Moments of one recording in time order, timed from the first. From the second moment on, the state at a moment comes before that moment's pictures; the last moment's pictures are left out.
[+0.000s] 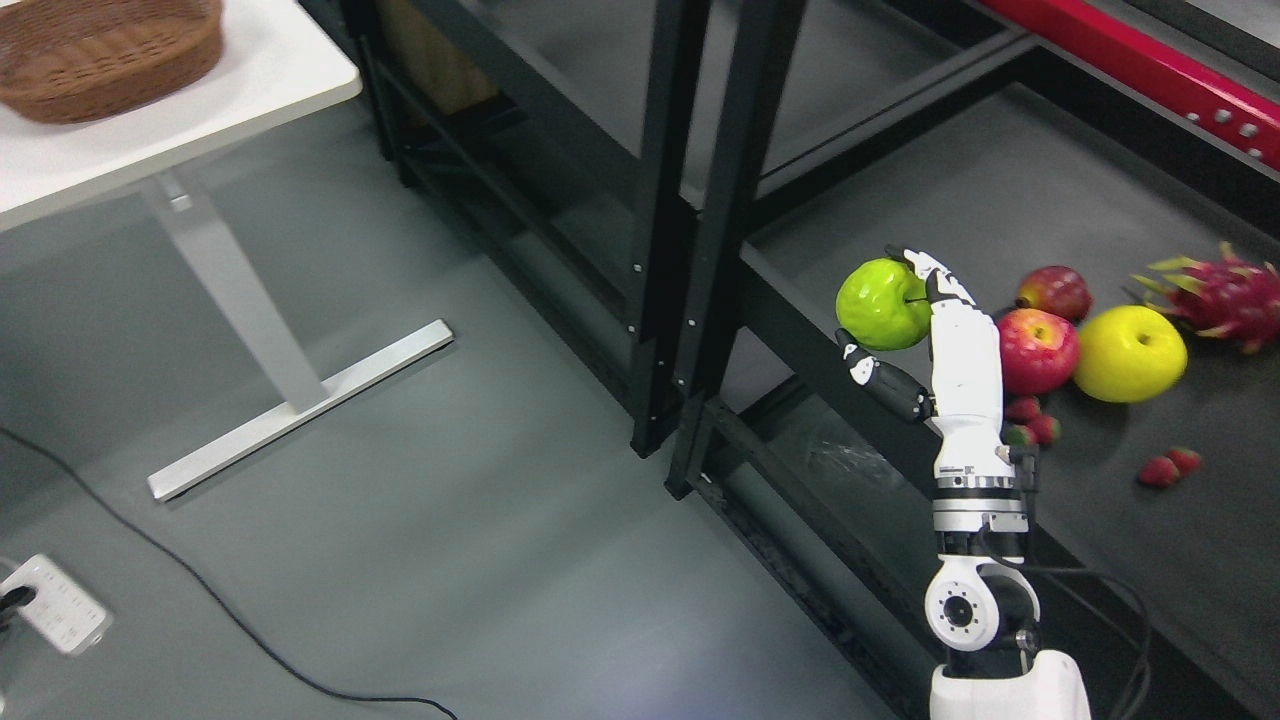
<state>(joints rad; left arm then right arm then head) -0.04 0.00 0.07 -0.10 0.04 -0.06 -0.14 0.00 0.00 0.00 -1.72 0.84 -0.22 -0.16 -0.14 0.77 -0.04</state>
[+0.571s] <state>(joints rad) -0.04 0.00 0.07 -0.10 0.04 -0.06 -0.14 0.00 0.00 0.00 -1.72 0.84 -0.22 -0.16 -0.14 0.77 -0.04</state>
